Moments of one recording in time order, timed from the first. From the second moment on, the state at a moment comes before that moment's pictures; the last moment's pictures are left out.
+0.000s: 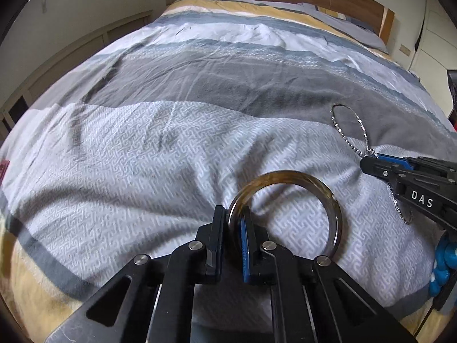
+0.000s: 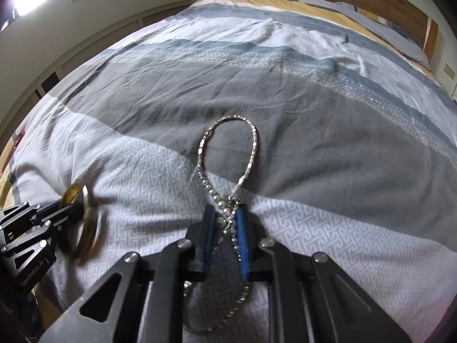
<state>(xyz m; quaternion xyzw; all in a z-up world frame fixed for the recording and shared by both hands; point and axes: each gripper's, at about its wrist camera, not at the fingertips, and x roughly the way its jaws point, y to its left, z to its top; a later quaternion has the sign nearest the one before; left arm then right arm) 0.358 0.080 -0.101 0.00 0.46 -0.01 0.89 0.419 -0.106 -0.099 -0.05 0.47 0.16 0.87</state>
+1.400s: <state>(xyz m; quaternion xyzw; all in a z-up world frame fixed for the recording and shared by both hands) 0.054 -0.027 0.077 0.05 0.33 -0.13 0.93 0.011 -0.271 0.079 -0.03 0.35 0.10 0.93</state>
